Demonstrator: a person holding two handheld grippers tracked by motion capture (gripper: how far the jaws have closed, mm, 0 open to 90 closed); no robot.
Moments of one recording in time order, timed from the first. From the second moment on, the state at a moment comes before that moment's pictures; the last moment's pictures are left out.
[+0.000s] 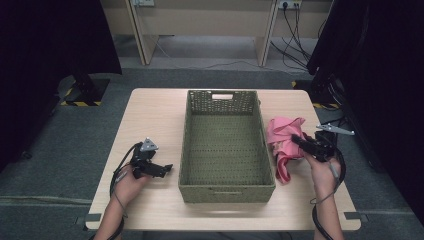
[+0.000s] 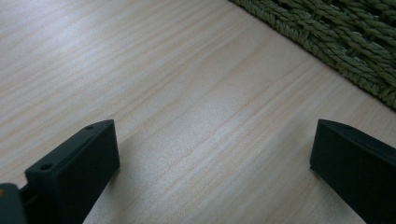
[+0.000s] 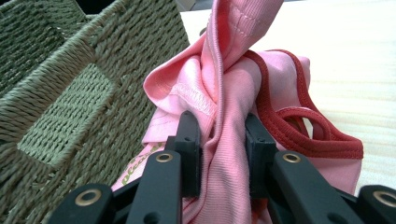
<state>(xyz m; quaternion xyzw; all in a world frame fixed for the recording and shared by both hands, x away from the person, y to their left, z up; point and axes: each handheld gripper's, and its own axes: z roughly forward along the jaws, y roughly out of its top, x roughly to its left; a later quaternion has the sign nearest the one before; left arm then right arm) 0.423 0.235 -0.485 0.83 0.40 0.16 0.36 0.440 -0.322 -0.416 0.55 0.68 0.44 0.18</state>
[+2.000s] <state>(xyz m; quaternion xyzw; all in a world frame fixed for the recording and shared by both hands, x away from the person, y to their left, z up) 0.422 0.235 -0.485 0.83 0.40 0.16 0.36 0.413 -0.333 -0.441 0.51 0.71 0.44 0.20</state>
